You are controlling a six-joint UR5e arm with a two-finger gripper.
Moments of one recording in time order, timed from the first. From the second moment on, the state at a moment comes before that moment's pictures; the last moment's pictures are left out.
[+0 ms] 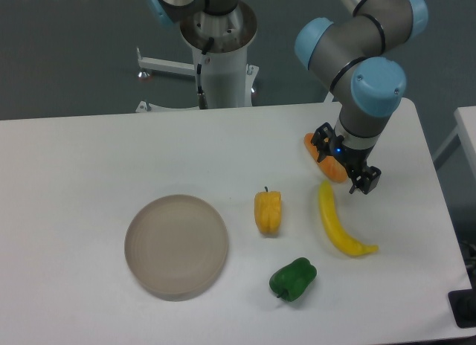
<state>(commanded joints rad) 2.42 -2.02 -1.33 -1.37 1.58 1.47</state>
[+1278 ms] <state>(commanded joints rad) 2.25 -2.22 -1.18 -1.18 1.45 0.98</state>
